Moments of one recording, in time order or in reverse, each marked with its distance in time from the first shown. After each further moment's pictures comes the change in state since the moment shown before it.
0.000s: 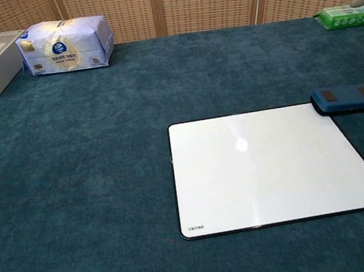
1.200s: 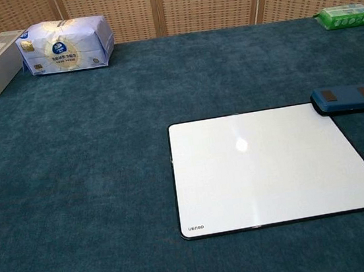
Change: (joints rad) left arm 0.050 -0.141 0.015 0.156 -0.088 -0.010 -0.012; right arm -0.317 0.088 -0.124 -0.039 -0.076 0.330 -0.144
